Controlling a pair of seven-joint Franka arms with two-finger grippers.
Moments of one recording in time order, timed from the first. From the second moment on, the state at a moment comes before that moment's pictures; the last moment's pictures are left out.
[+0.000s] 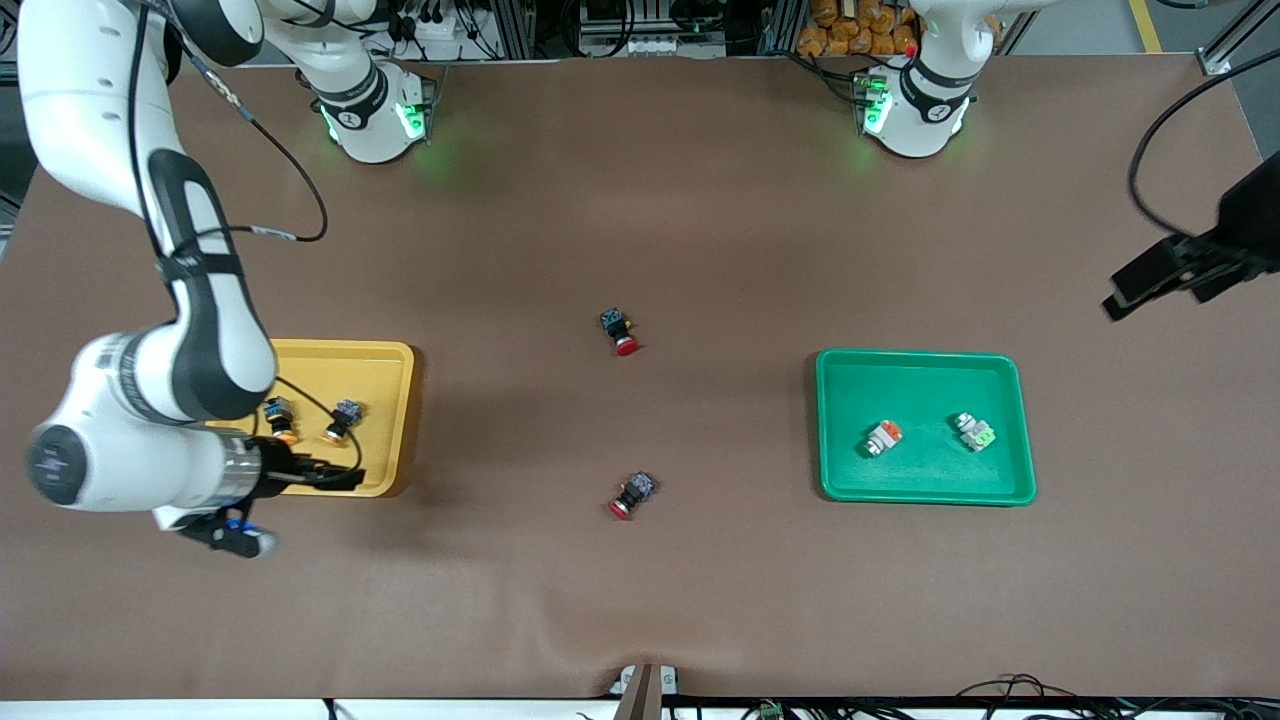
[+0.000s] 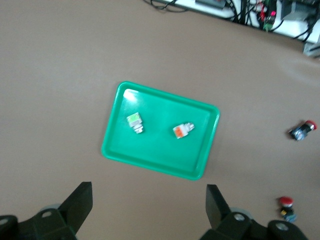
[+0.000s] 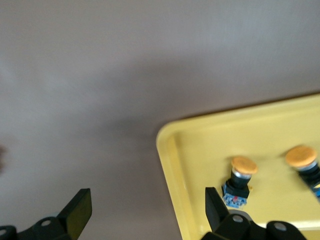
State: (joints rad) left arm 0.04 0.06 -0.09 -1.42 -0.04 1.59 -0.26; right arm -0.05 0.72 0.15 -1.18 0.13 1.81 0.29
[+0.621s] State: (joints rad) left arm -0.10 -0.07 0.02 -1.57 -0.04 1.54 -0.21; right arm -0.05 0.47 0.15 -1.07 0.05 1.55 0.26
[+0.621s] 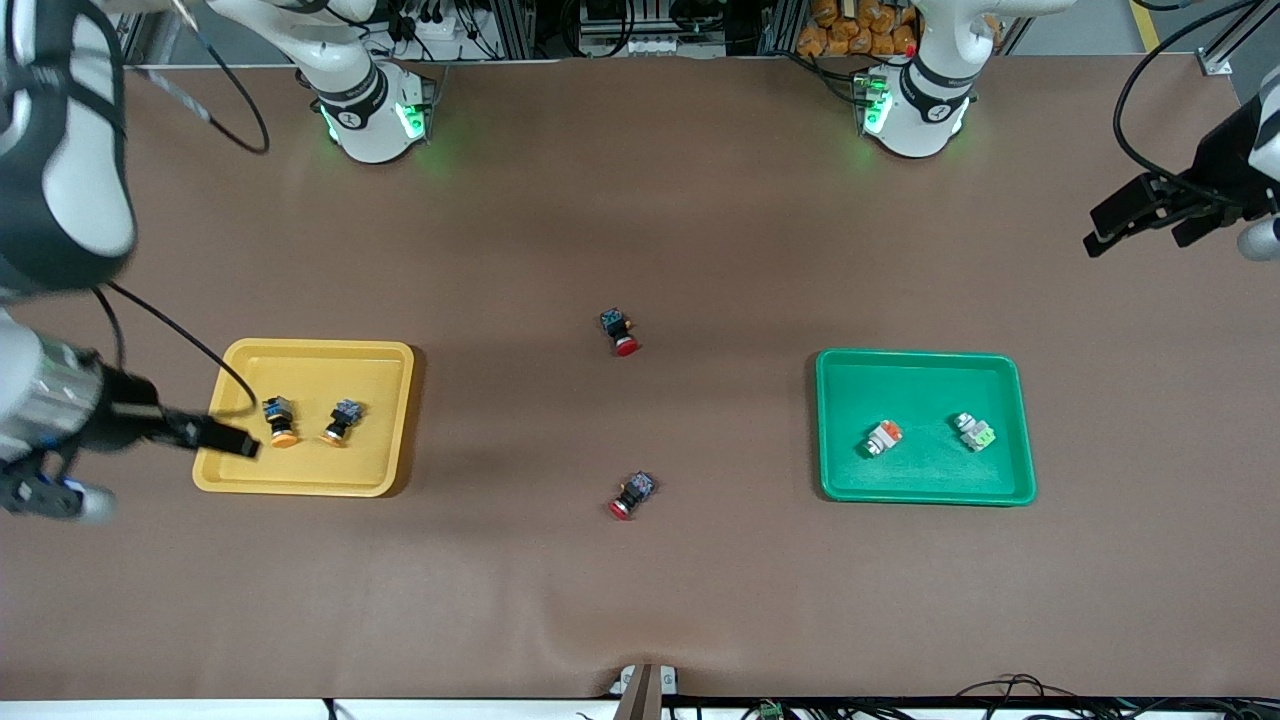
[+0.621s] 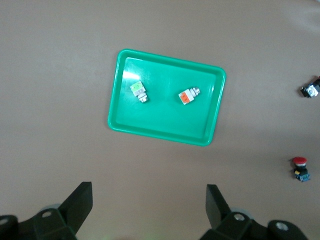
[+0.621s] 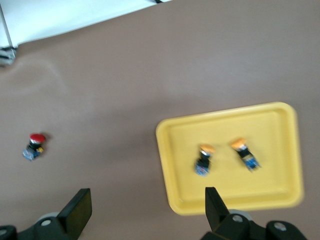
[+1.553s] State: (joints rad) left arm -0.10 -0.11 -0.06 -1.63 0.03 1.53 -0.17; right arm -0.02 0.00 0.02 -1.44 -0.01 1.37 -0.06
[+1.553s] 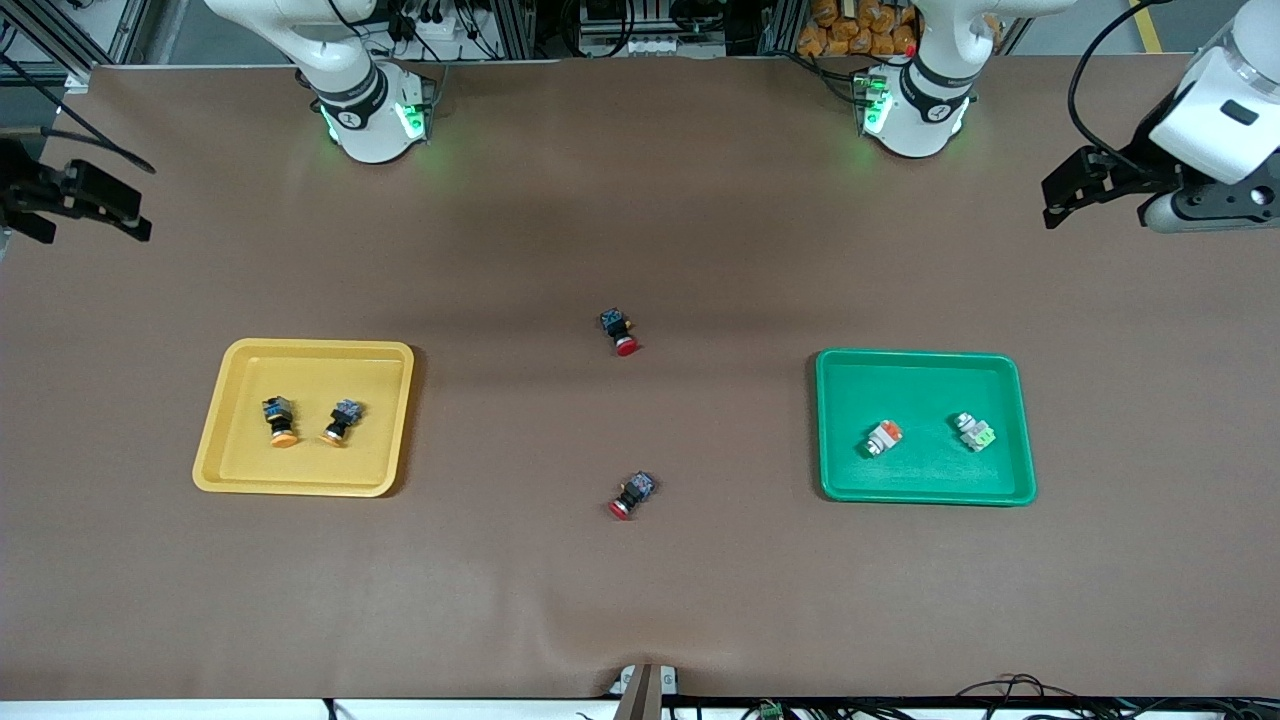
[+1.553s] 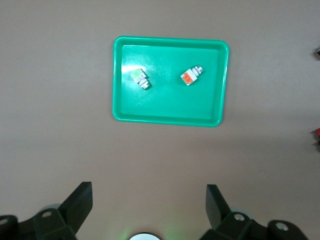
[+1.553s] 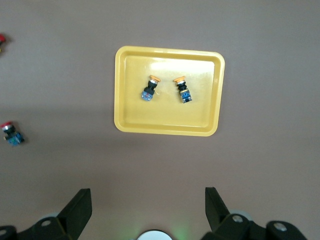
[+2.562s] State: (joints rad) left arm -0.10 -0.12 -0.09 -1.62 0.03 1.53 -0.18; right arm -0.01 -0.04 0.02 -1.51 -0.01 1.40 -0.11
